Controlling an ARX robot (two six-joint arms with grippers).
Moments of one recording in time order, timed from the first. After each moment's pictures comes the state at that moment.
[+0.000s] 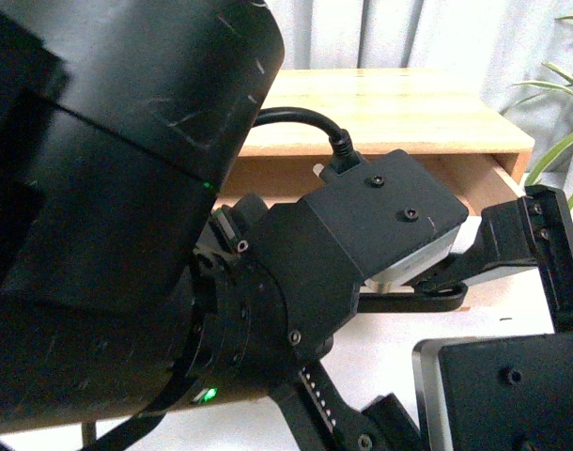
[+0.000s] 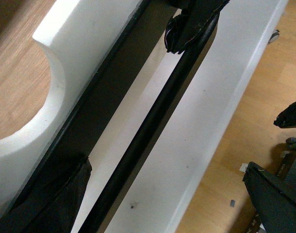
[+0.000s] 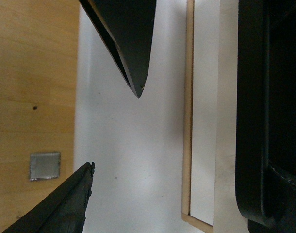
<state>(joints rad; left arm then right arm) -0.66 1.63 0.76 0.10 0.09 0.46 0.35 1.50 0.55 0.13 -0.37 -1.40</state>
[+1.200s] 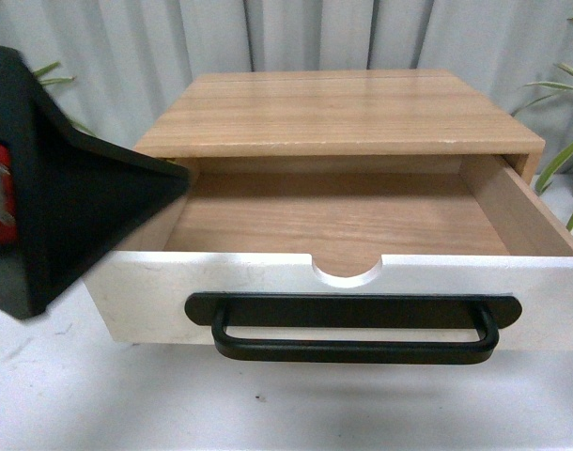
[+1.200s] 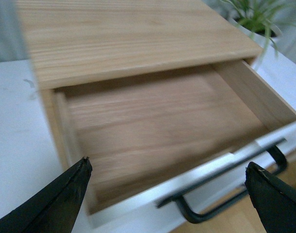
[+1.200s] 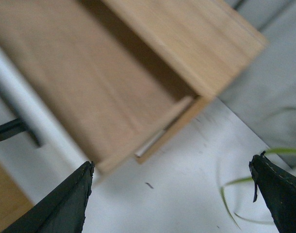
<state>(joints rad) -0.25 1.07 0.49 0.24 0.31 -0.09 -0.12 1.25 0.58 0.16 -0.64 -0.83</state>
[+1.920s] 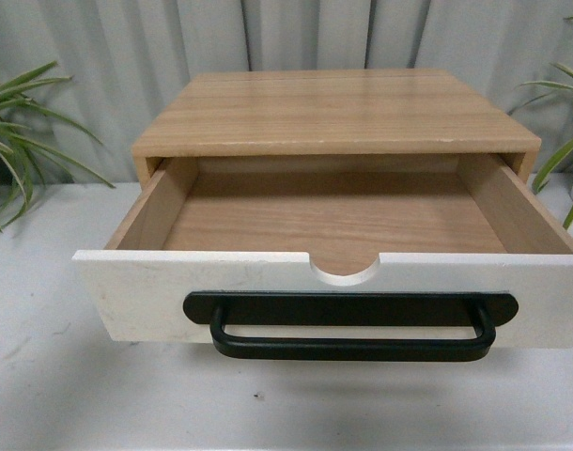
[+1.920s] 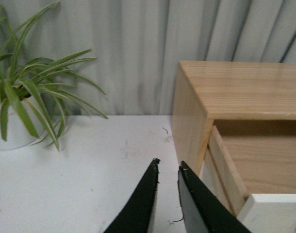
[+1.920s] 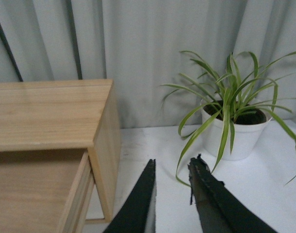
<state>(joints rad) -0.01 0.61 0.12 0.48 0.01 -0.02 -0.10 0.83 0.27 0.56 -0.10 -0.02</state>
